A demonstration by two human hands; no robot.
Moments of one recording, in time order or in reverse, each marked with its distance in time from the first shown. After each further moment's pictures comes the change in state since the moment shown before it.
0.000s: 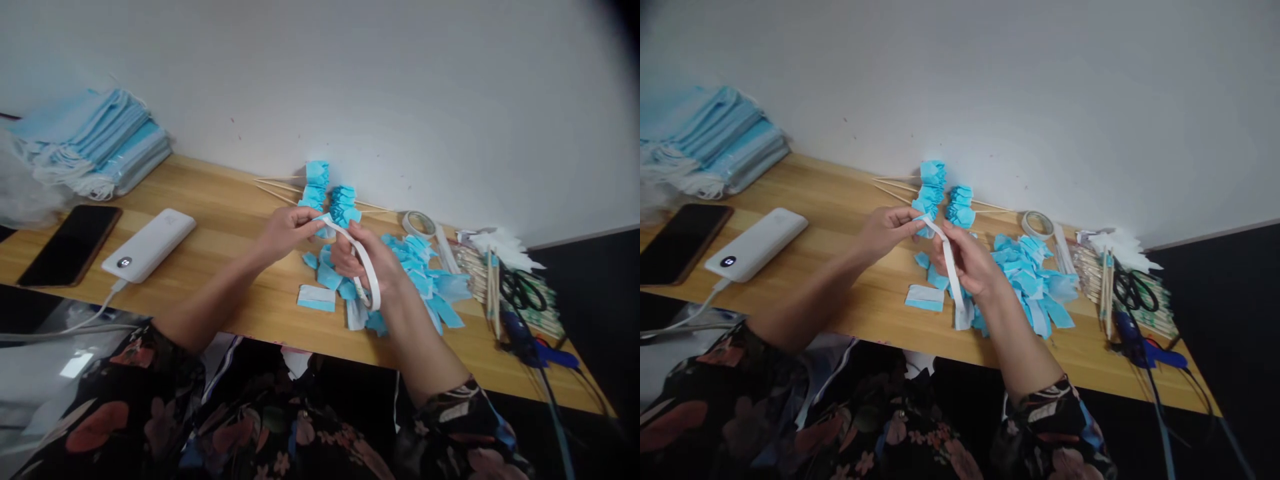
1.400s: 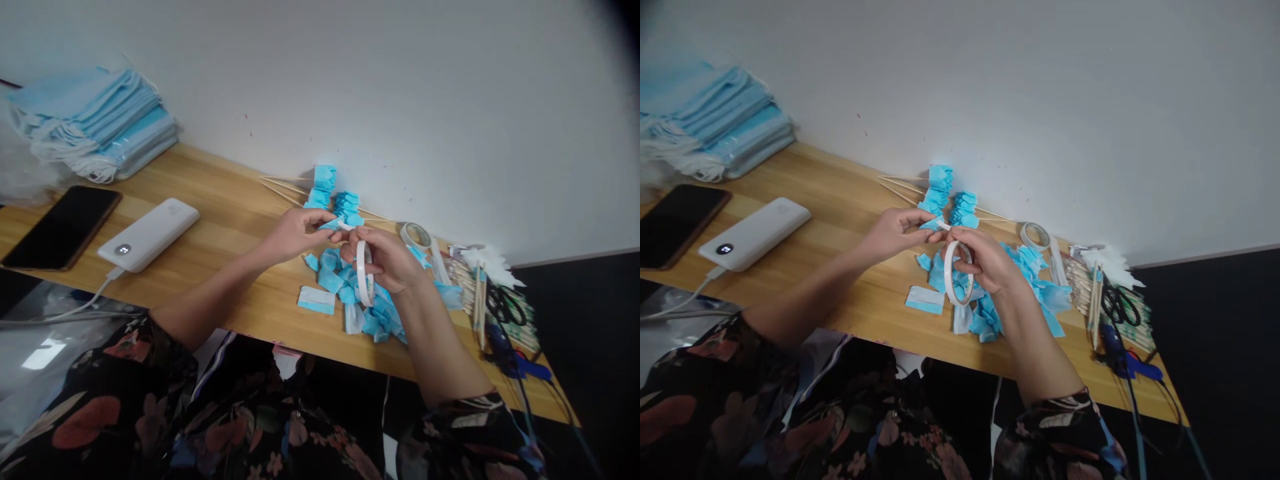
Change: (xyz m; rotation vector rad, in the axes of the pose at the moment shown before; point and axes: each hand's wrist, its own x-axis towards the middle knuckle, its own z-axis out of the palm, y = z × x) left_hand -0.004 0.015 0.006 -0.039 -0.037 0.026; right_hand -0.003 -0.027 0.000 -0.216 0.094 -0.032
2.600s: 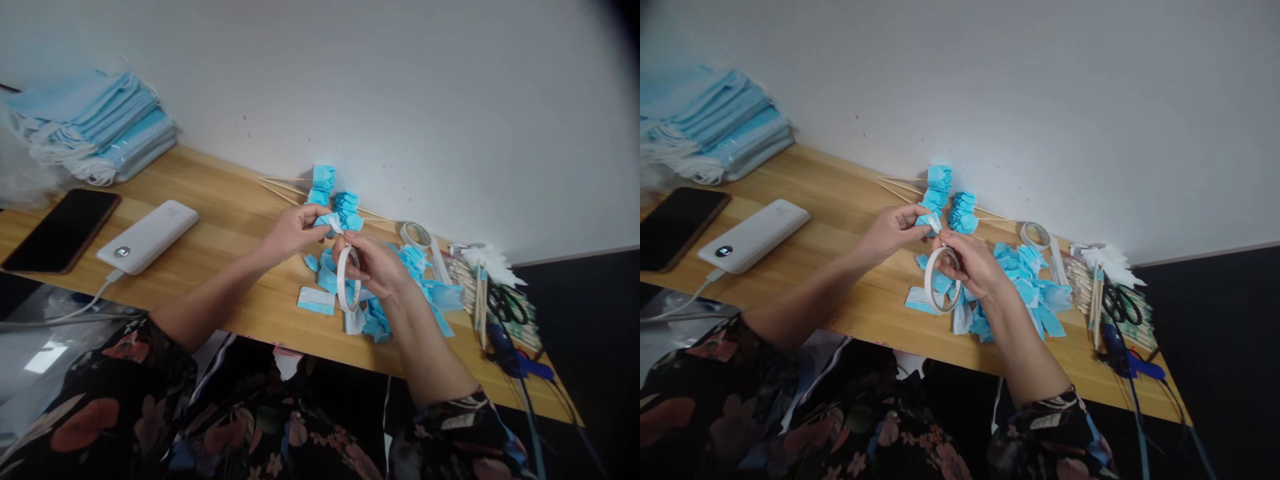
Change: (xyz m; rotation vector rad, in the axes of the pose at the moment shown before) left_hand 0.003 -0.008 0.004 -0.237 0.046 -0.033; right_hand 0.001 0.014 0.013 0.000 -0.045 0.003
